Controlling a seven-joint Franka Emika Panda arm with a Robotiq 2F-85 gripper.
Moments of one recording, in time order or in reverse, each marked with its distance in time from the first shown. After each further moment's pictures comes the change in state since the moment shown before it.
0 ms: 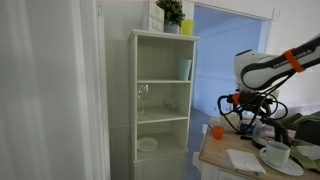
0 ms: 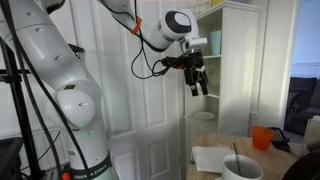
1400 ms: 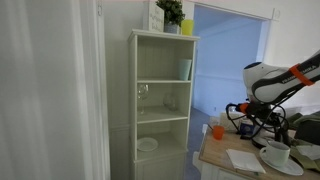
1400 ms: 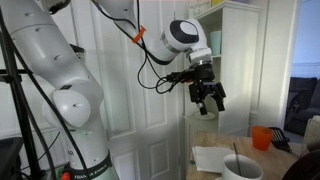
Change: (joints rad) arm -0.072 0.025 -0.080 -0.103 -0.155 0.115 0.245
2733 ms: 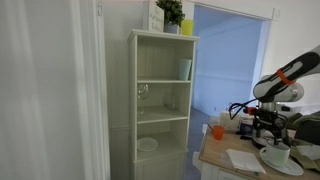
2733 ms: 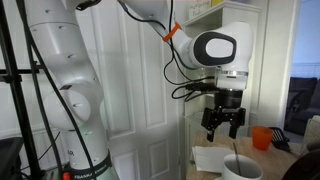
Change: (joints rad) arm -0.004 0.255 -0.270 0.105 0.405 0.084 -0.257
